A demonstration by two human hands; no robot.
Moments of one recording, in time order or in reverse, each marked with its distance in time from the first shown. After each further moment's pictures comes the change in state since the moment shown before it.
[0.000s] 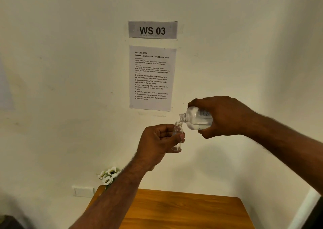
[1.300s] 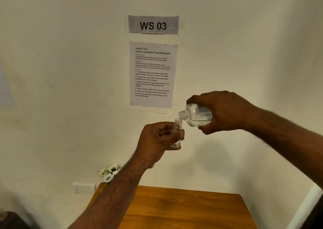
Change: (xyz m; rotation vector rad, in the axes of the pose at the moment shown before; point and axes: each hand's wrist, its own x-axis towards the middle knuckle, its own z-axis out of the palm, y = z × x) left_hand 0.002 -0.005 -0.006 0.005 0.002 0.000; right_hand 0.007 -0.003 -0.003 -0.046 -0.029 -0.026
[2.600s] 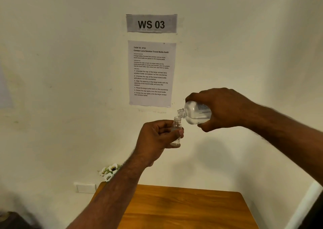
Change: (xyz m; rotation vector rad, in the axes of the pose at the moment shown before) left_hand 0.000 0.004 0.002 -0.010 -0.008 -0.002; right_hand 0.001 0.003 -0.002 0.007 0.011 -0.013
